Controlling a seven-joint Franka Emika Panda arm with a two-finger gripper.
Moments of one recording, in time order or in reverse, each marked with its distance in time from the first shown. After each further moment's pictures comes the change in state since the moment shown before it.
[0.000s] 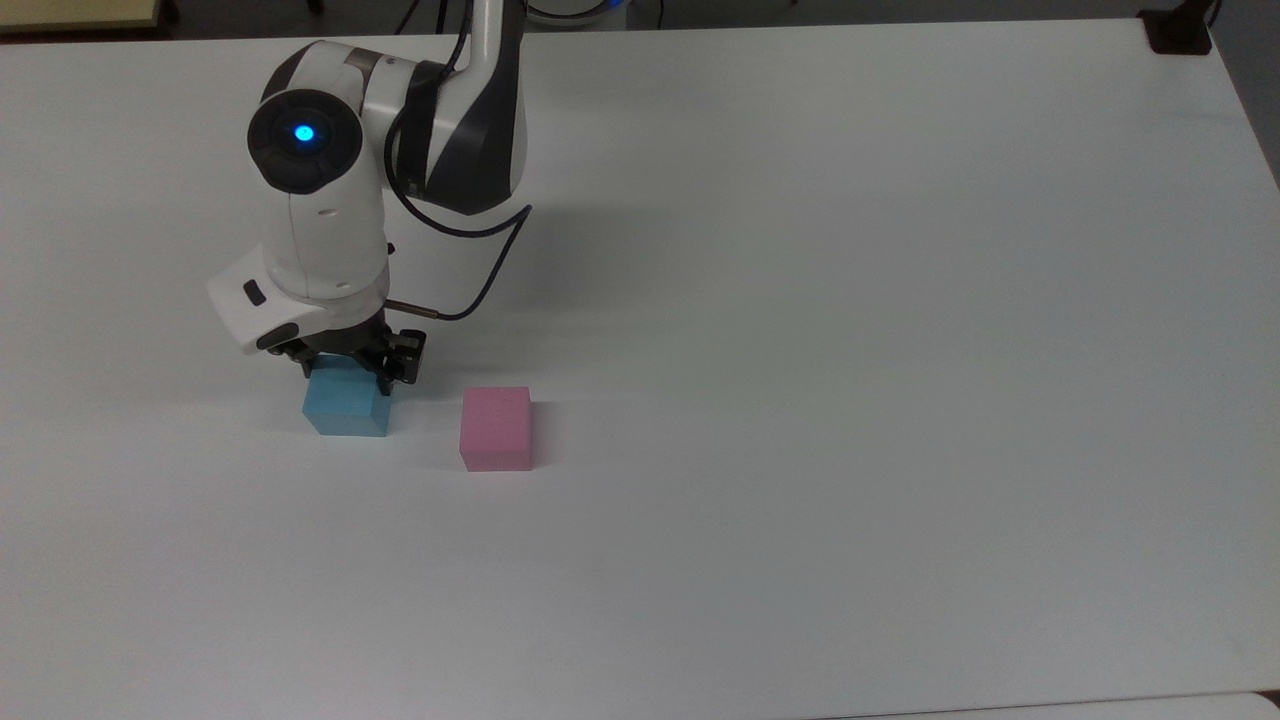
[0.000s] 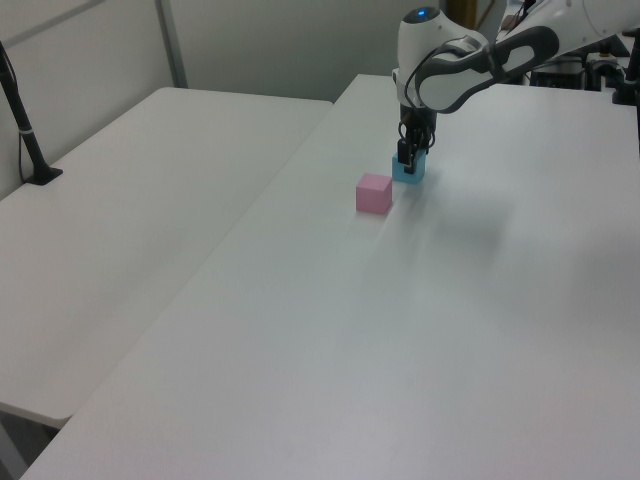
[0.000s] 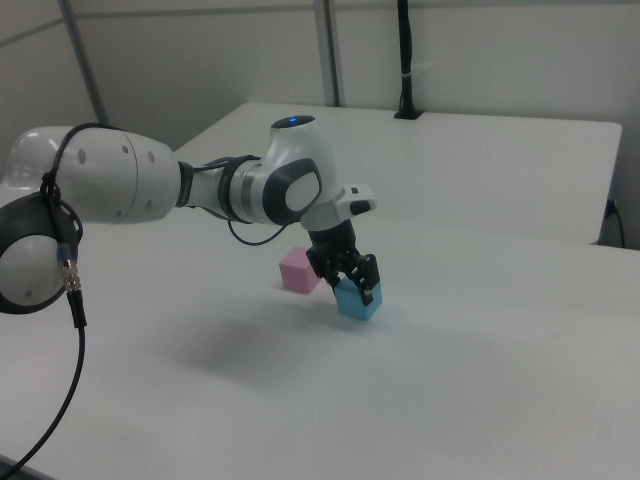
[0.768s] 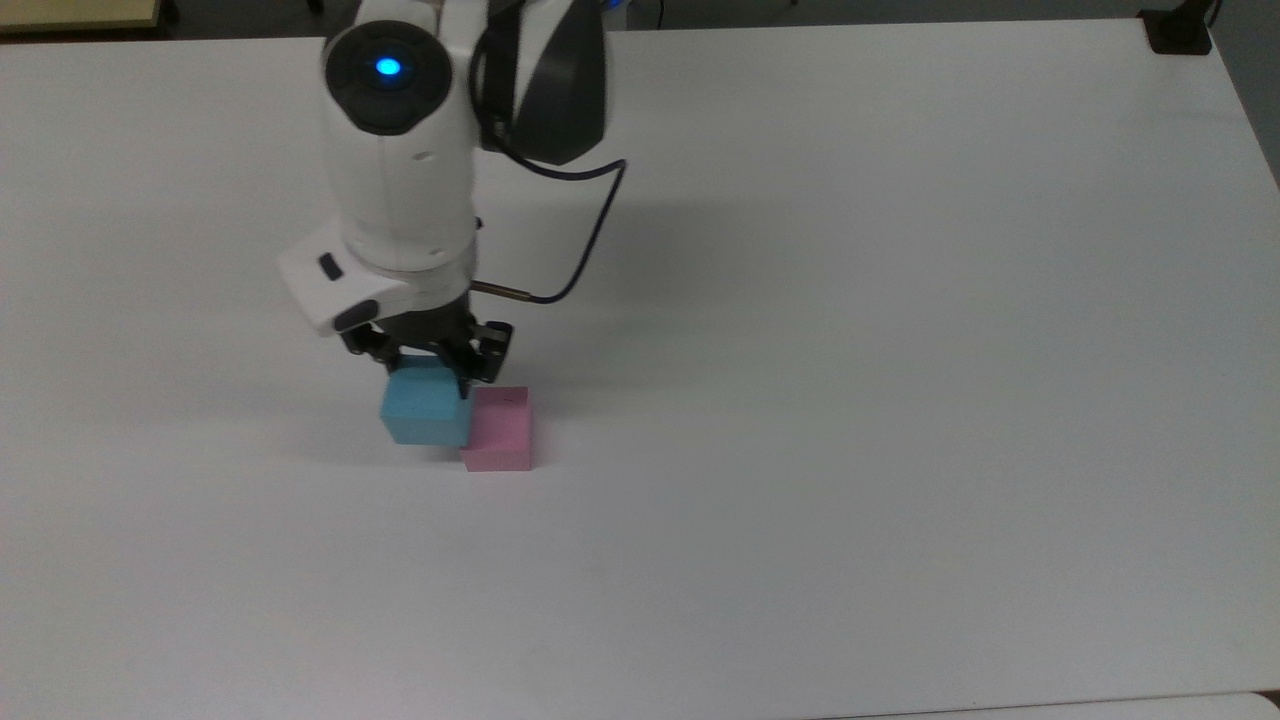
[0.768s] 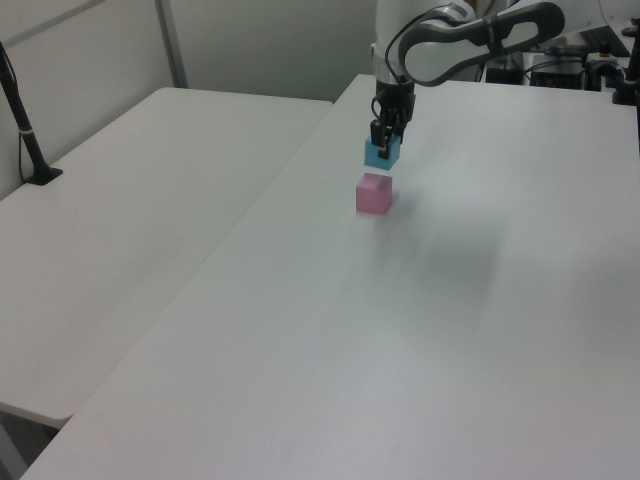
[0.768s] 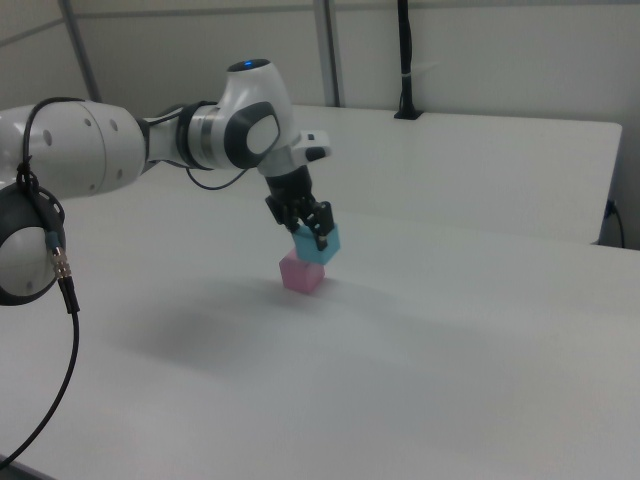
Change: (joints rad) arm 0.033 -0.033 0.106 0.148 -0.001 -0.144 0.124
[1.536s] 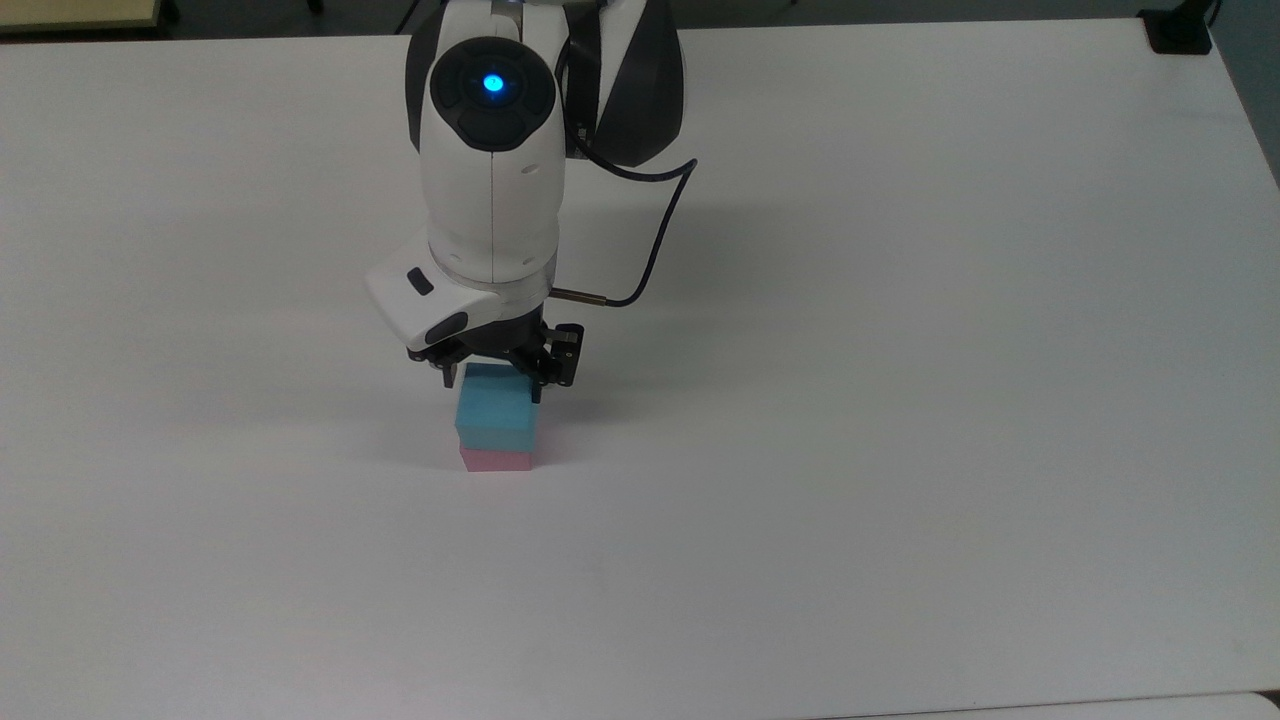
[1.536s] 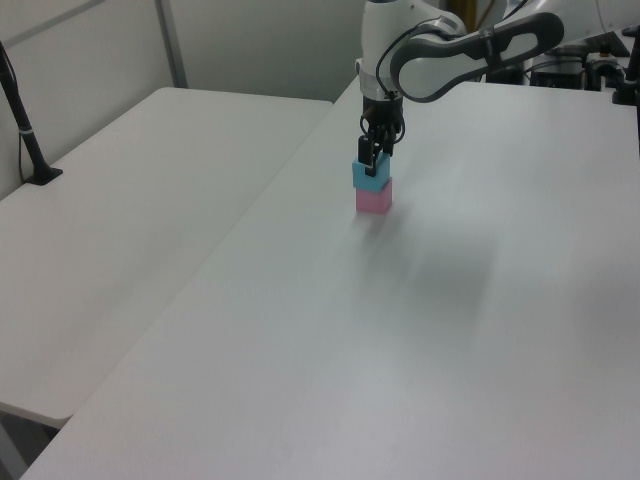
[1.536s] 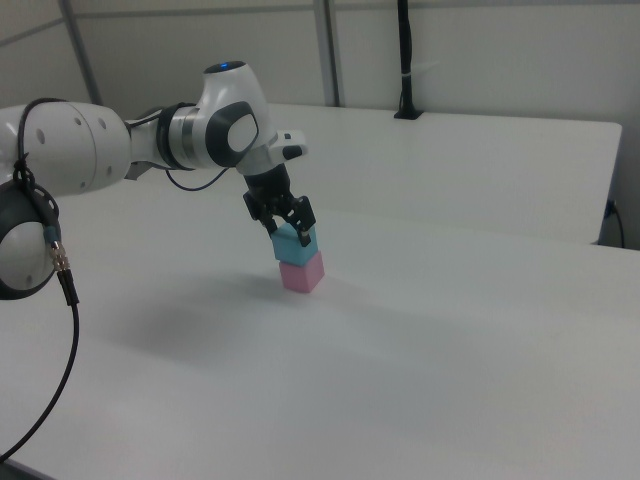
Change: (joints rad) arm 0.058 0.008 0.019 0.000 -0.020 0.000 0.029
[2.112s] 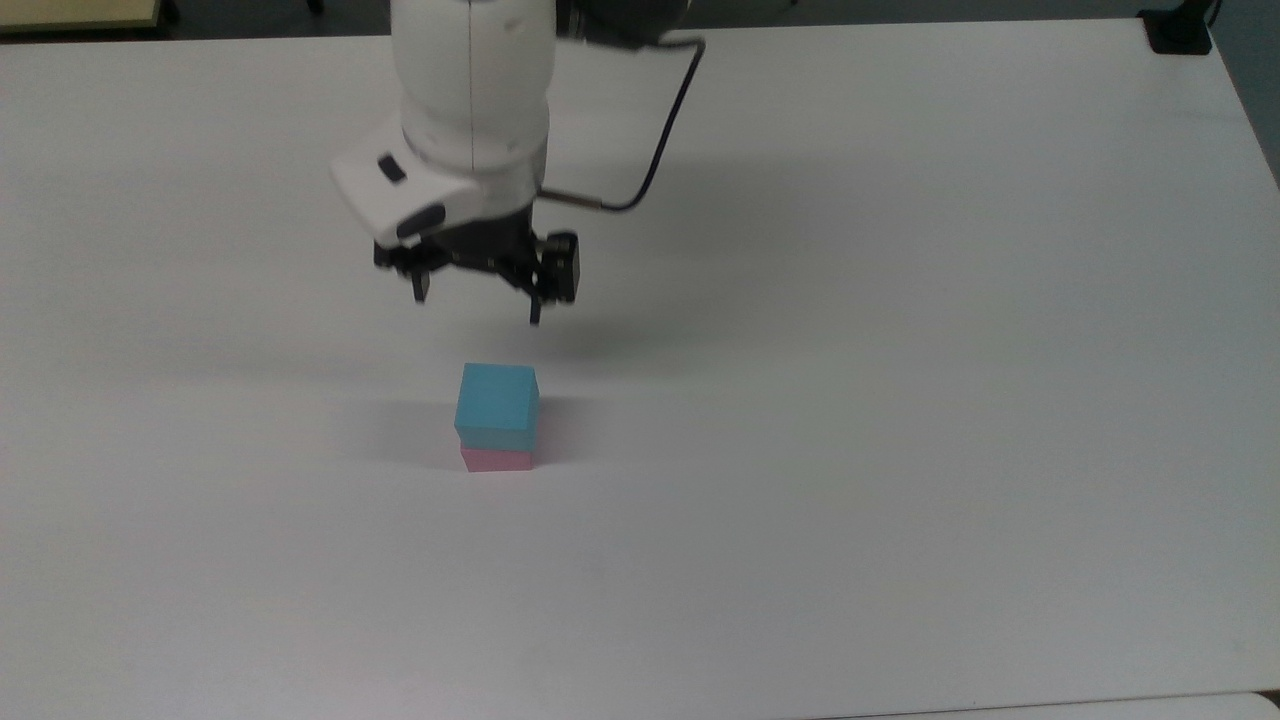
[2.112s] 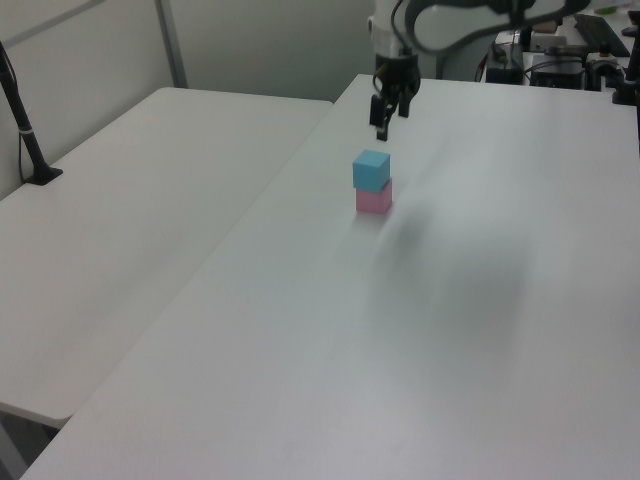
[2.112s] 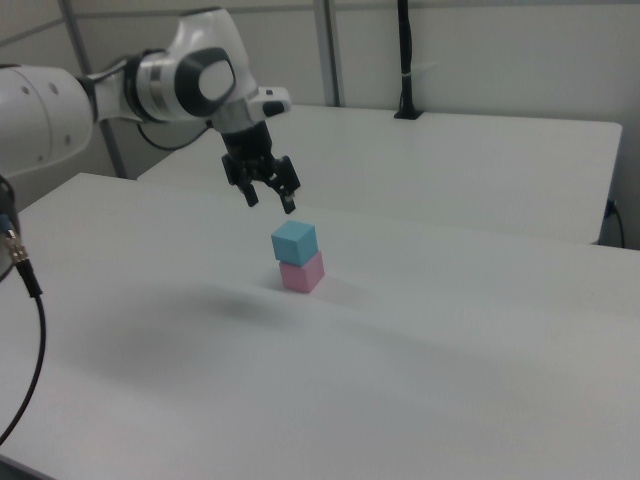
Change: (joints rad) arm 0.002 -0.148 0.001 0.009 -0.005 -0.192 0.000
